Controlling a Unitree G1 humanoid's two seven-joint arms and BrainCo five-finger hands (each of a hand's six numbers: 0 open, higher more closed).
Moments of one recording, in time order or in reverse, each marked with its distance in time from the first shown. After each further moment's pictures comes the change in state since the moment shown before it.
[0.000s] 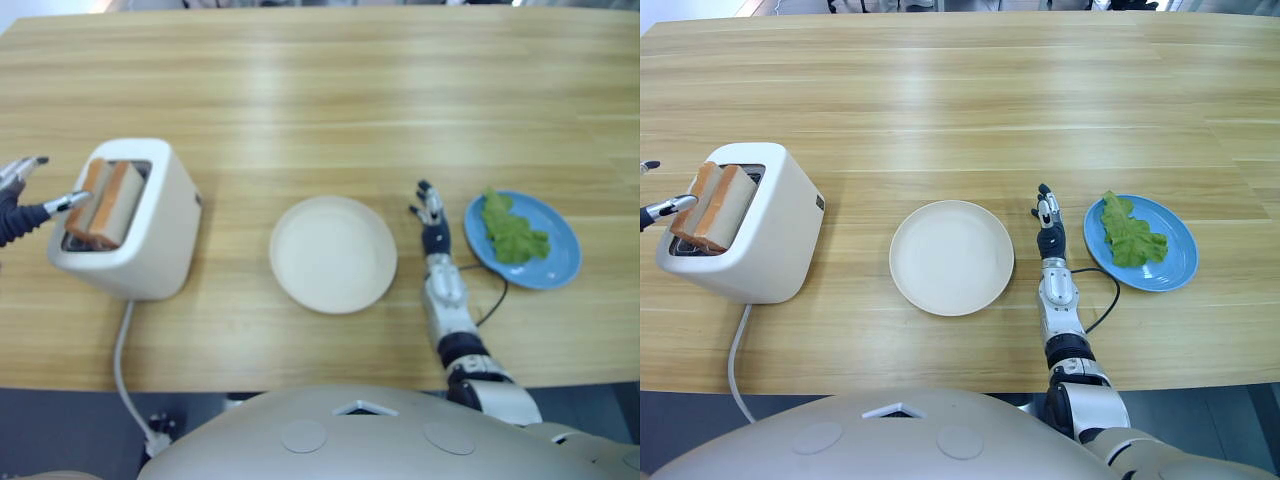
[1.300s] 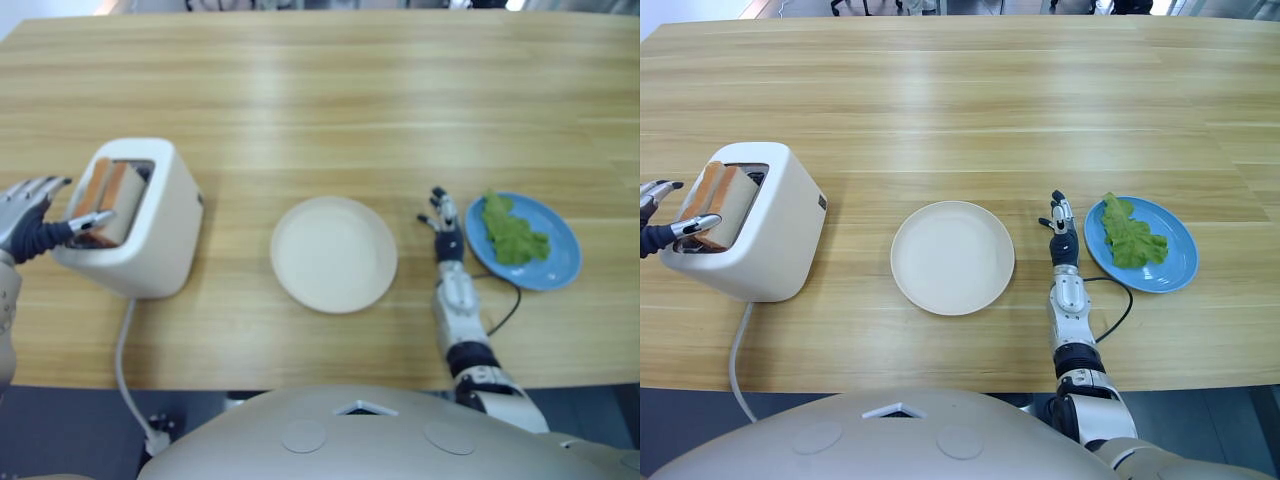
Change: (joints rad) left arm 0.099 -0.025 -0.012 -0.195 0.204 0.054 -0.112; right arm 0.054 -0.025 -0.035 -0.065 0.039 0.041 0.012
